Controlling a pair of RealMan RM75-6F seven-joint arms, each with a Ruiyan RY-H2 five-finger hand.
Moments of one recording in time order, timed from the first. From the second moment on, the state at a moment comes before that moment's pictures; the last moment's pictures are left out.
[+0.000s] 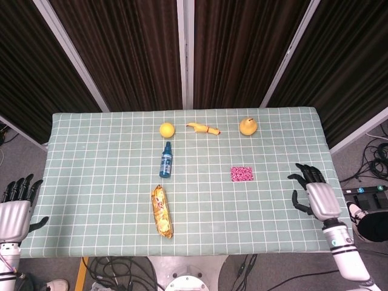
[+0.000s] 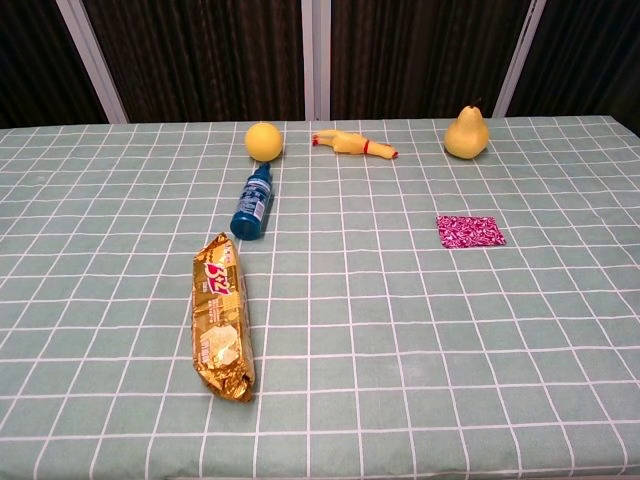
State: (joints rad) left arm -0.05 -1.21 -0.05 -1.58 1.41 1.50 0.24; right arm 0.29 -1.21 0.13 -1.64 -1.37 1.14 -0.03
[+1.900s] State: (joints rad) left arm -0.04 -1.22 -0.04 -1.54 1.40 1.49 0.17; right arm 0.73 -1.78 0.16 -1.16 -1.01 0.72 -0.30
